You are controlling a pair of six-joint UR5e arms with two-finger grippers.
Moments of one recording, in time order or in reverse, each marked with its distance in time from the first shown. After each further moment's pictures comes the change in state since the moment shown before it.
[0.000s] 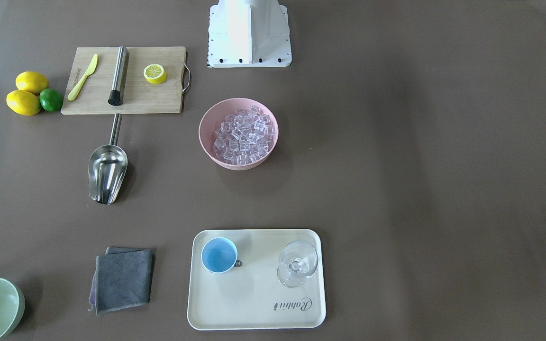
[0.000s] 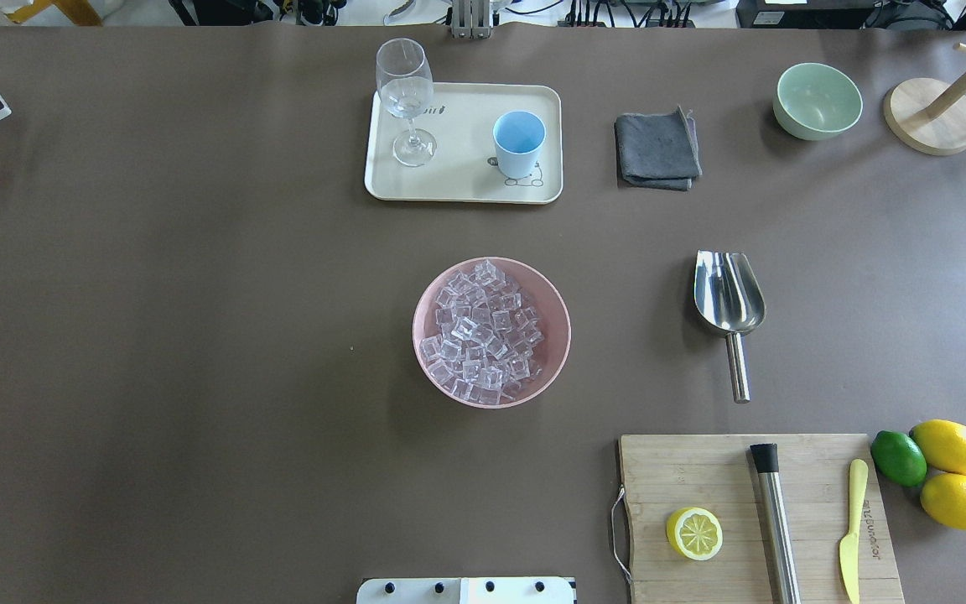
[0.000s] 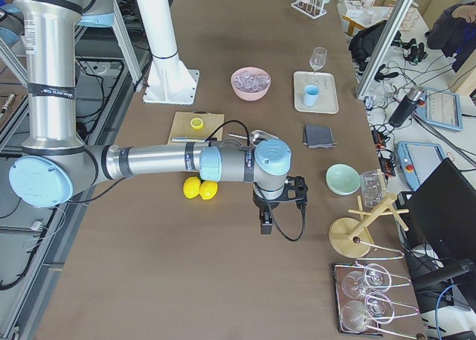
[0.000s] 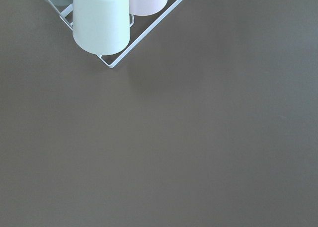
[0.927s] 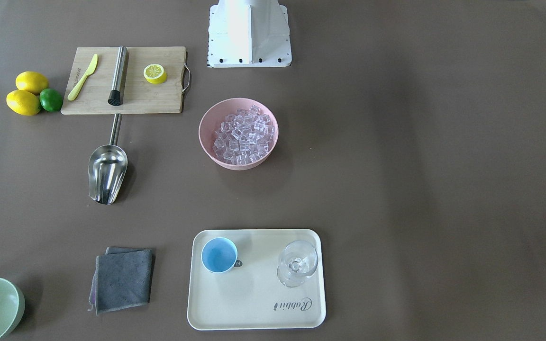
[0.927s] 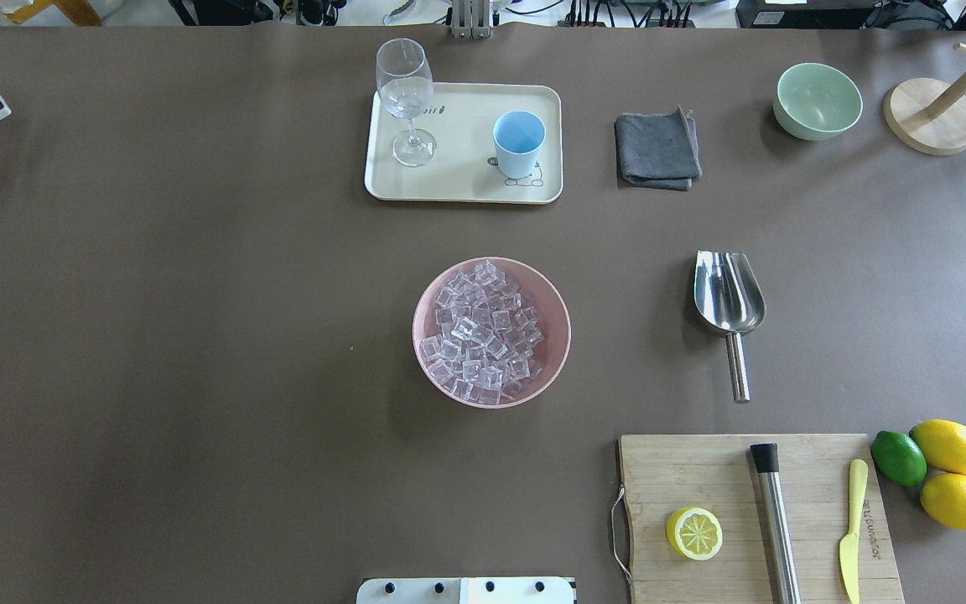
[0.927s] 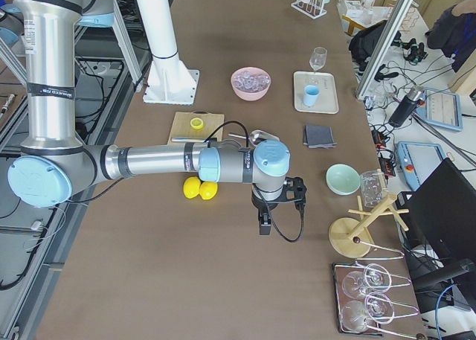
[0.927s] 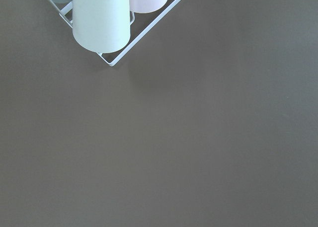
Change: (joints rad) left arm 0.004 0.000 0.004 0.001 0.003 0.002; right arm -0.002 -0.007 0.017 0.000 0.004 -0.008
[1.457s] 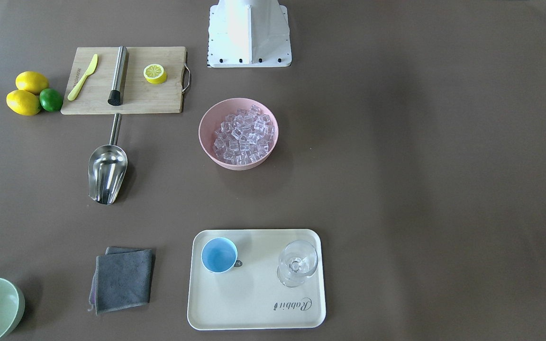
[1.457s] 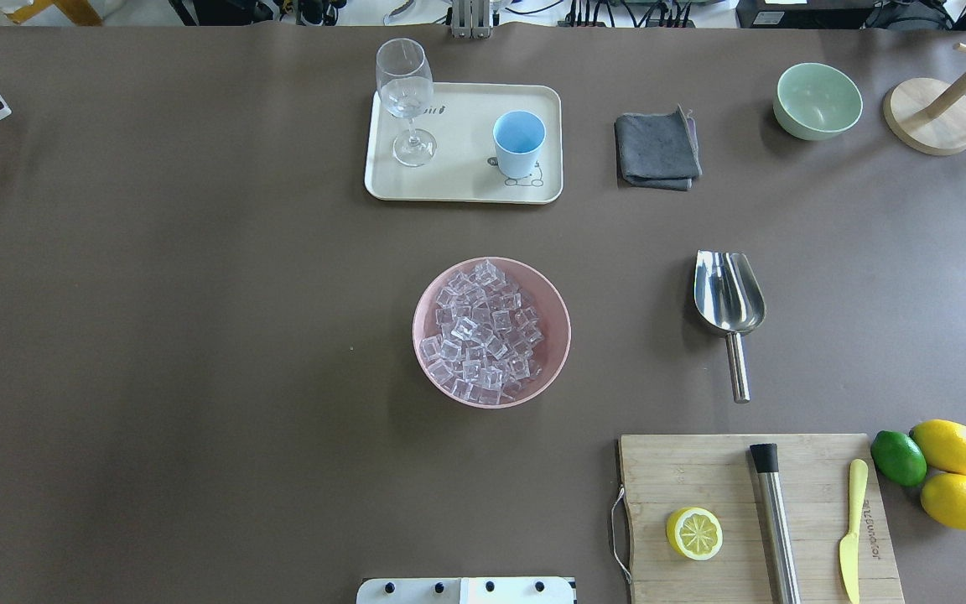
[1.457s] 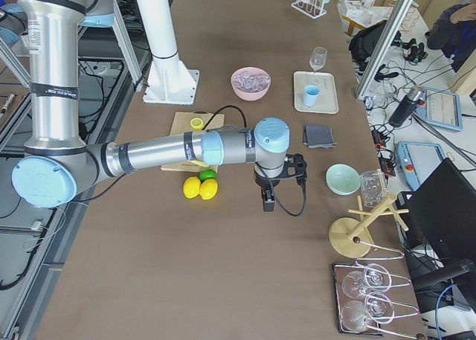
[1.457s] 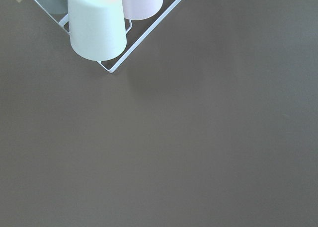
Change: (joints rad) left arm 0.021 0.003 -0.027 -0.003 0.039 0.000; right arm -0.115 0.009 0.112 -0.001 0.046 0.142
